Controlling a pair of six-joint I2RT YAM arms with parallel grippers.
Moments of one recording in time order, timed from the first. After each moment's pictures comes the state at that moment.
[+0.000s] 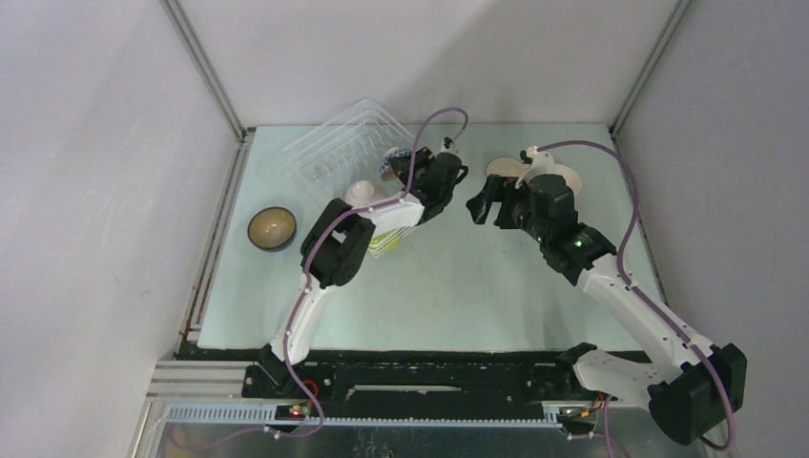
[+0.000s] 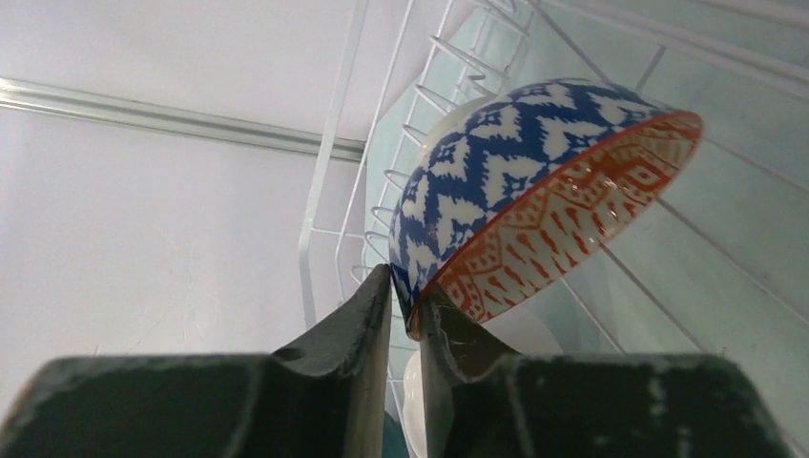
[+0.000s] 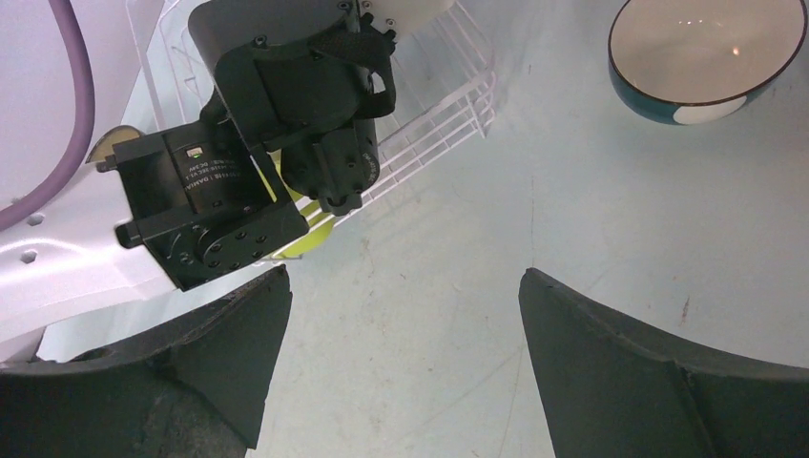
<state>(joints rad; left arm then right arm) -0.71 2.34 1.75 0.17 -1.14 0.77 0.48 1.08 0.95 -0.25 0.04 0.45</state>
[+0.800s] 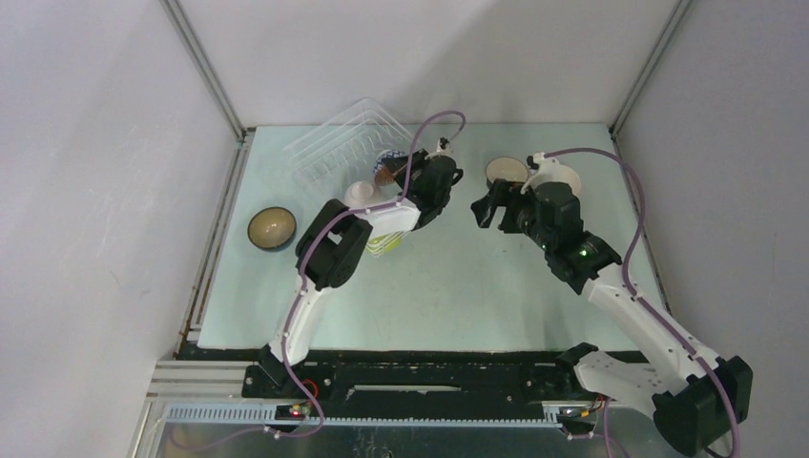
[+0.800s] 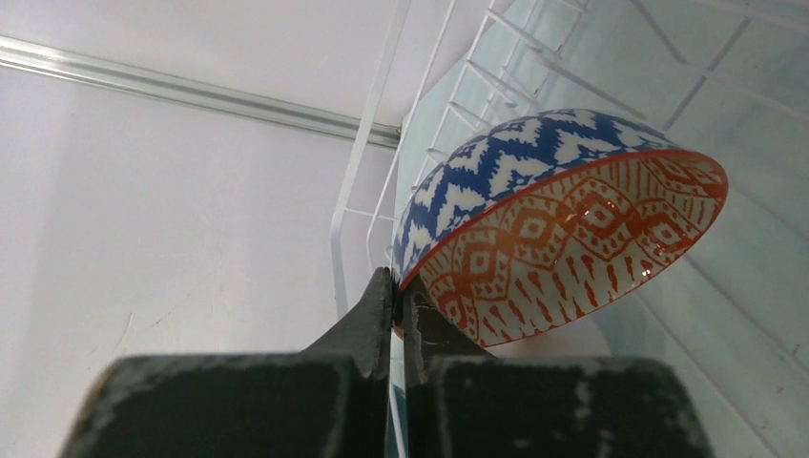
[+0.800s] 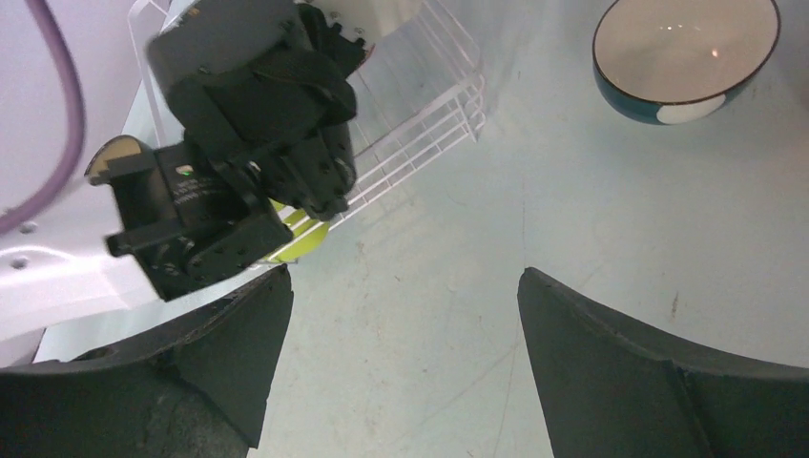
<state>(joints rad) -0.71 2.31 1.66 0.37 -1.21 0.90 0.48 1.05 0.92 -0.23 0.06 0.46</state>
